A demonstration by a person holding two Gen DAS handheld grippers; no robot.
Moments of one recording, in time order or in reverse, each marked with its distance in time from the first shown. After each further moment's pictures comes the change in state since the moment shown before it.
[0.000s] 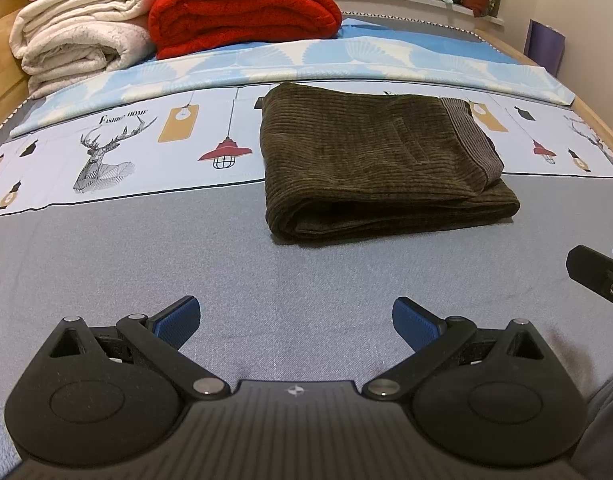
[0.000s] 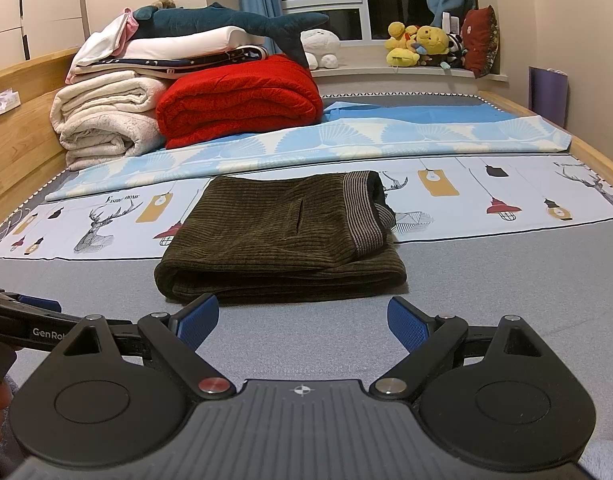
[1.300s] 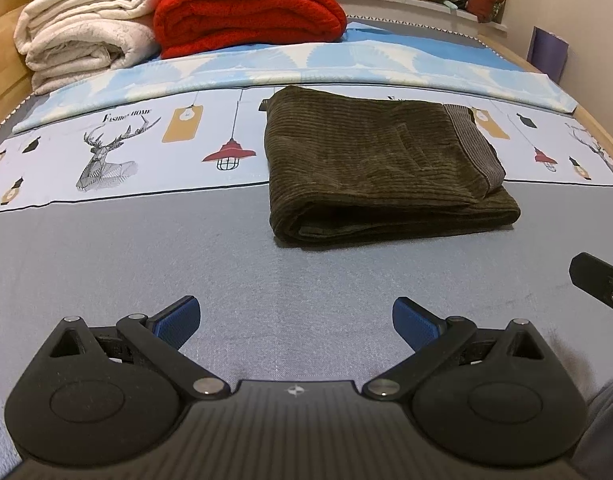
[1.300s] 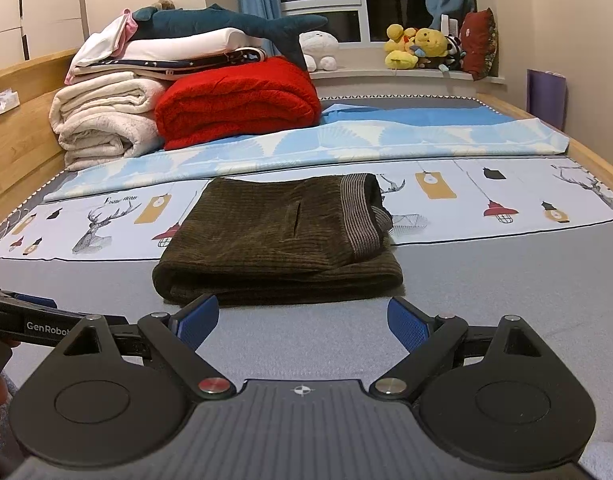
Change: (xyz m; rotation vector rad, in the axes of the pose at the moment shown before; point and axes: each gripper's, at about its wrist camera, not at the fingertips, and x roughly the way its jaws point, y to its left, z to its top) left arm -0.002 0.003 0.003 -0.025 -0.002 -0.003; right arm -0.001 -0.002 0.002 0.000 -0.003 -0.003
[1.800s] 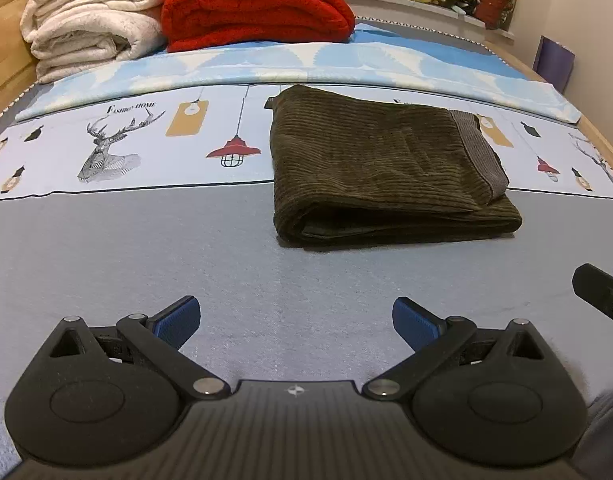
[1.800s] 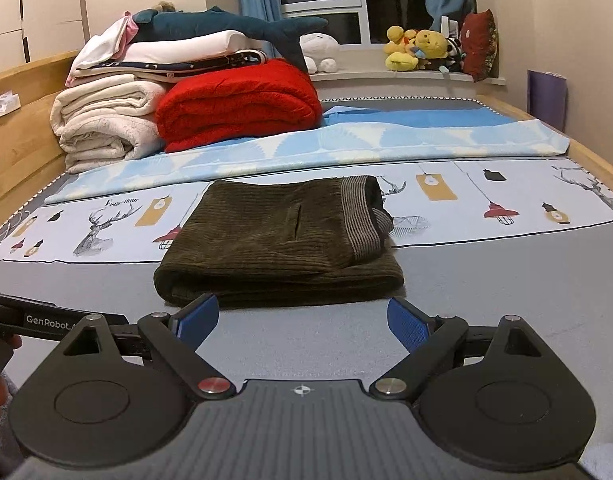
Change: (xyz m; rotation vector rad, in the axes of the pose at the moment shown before) left arm 0.000 0.006 0.001 -0.034 0.003 -0.004; right arm -0.002 0.000 0.000 0.002 -0.006 0.002
